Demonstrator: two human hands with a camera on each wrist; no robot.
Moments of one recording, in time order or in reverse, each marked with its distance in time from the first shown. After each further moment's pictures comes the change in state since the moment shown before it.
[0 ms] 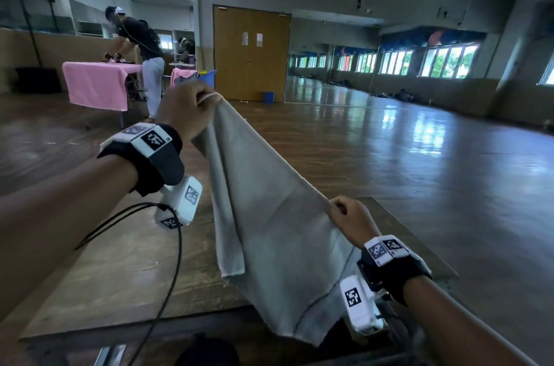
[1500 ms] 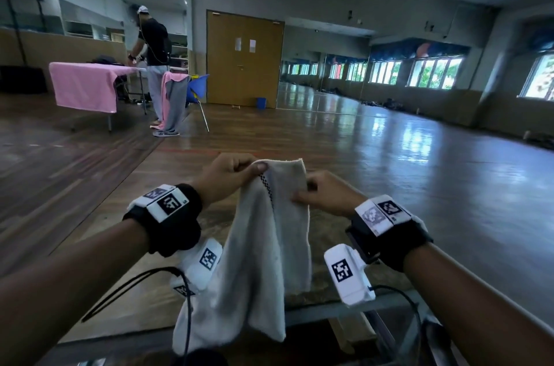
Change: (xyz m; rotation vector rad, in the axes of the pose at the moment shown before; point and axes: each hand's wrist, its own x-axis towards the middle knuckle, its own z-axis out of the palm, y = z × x) left_hand -0.068 0.034 0.061 -0.642 -0.504 -0.042; right_hand 0.016 -0.091 -0.045 -0.083 -0.335 -0.257
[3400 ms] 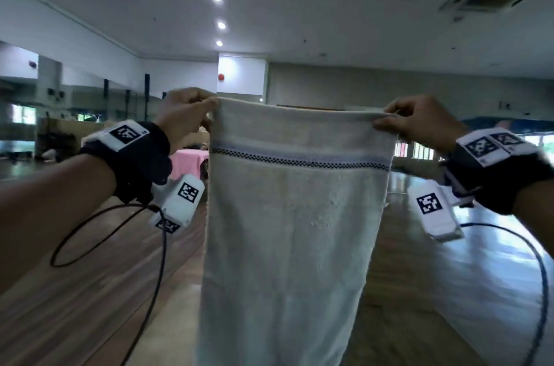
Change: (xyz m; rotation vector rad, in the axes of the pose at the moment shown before) left_hand -0.033 0.204 -0.237 0.164 0.693 0.061; right_hand 0.006 -0.162 -0.213 0.048 0.550 -0.345
